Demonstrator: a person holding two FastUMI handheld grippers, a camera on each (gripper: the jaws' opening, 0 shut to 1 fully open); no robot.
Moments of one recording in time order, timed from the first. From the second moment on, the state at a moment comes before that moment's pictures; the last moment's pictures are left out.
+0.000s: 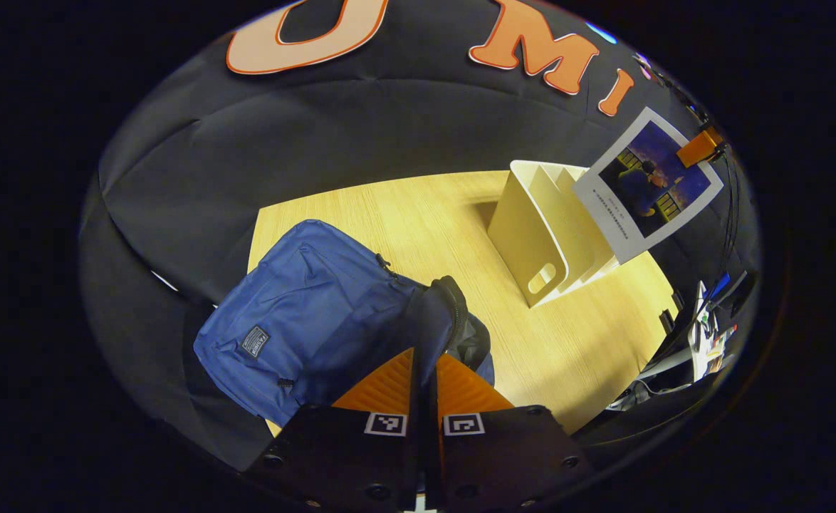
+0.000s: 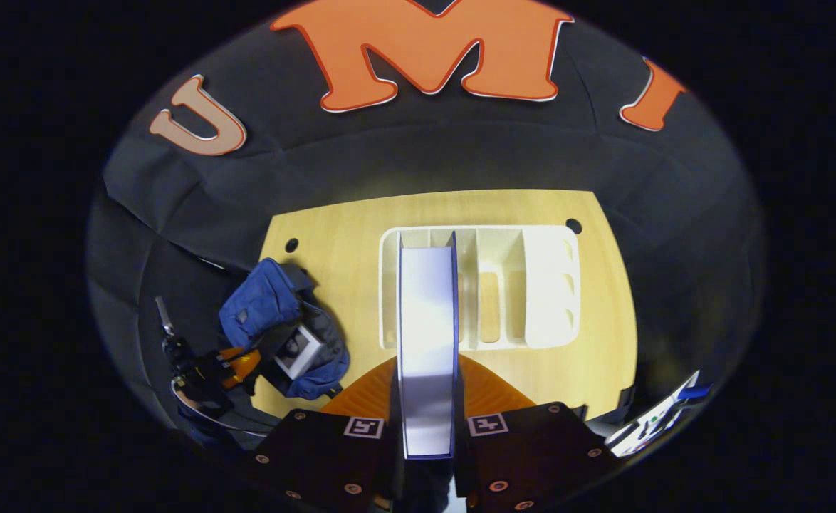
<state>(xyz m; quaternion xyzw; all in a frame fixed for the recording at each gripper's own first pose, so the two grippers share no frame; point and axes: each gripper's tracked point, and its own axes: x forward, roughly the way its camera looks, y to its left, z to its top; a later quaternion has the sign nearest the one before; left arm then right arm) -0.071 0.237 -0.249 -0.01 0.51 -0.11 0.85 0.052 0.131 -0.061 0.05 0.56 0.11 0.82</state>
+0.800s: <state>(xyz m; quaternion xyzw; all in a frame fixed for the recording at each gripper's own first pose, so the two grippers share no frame) -0.057 0.239 -0.240 0.02 0.50 -0.09 0.86 -0.016 0.257 -0.125 0.33 0.53 0.20 0.76</state>
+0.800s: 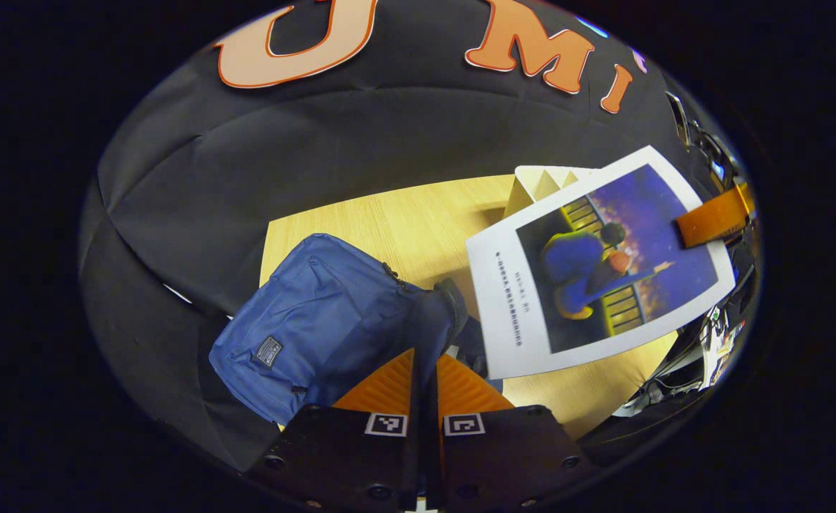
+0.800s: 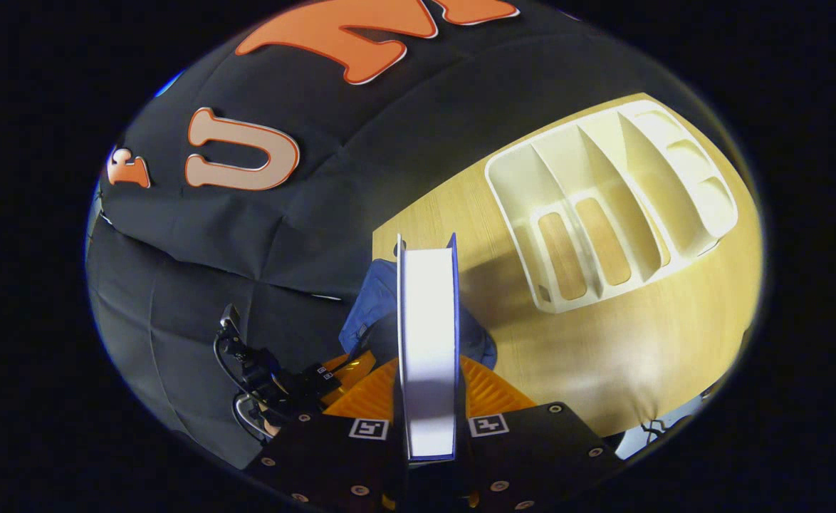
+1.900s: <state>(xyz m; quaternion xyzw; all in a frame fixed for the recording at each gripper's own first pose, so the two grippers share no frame) -0.039 0.244 -0.222 0.07 0.48 -0.10 0.87 -0.052 0.367 -0.232 0.44 0.53 0.22 0.69</state>
